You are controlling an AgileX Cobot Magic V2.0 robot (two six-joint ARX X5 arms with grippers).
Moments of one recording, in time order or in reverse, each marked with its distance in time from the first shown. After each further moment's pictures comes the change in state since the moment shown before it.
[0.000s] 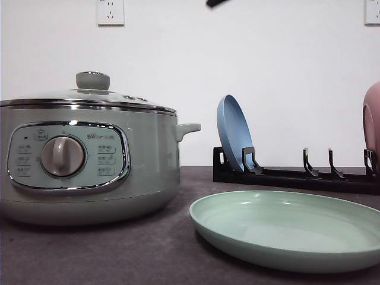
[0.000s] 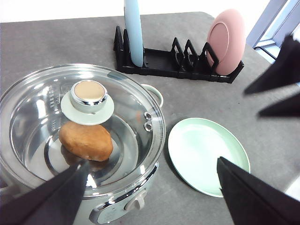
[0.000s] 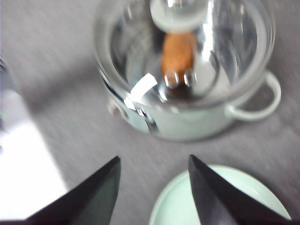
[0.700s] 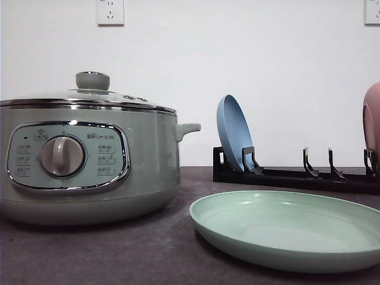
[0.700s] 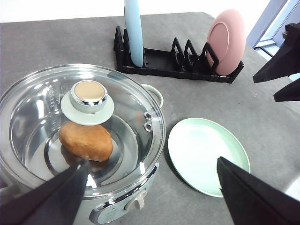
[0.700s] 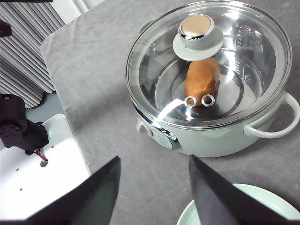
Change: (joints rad) left_arx 0.000 0.002 0.000 0.002 0.000 -0.001; right_arx -0.108 -0.012 0.019 0.010 -0.210 0.000
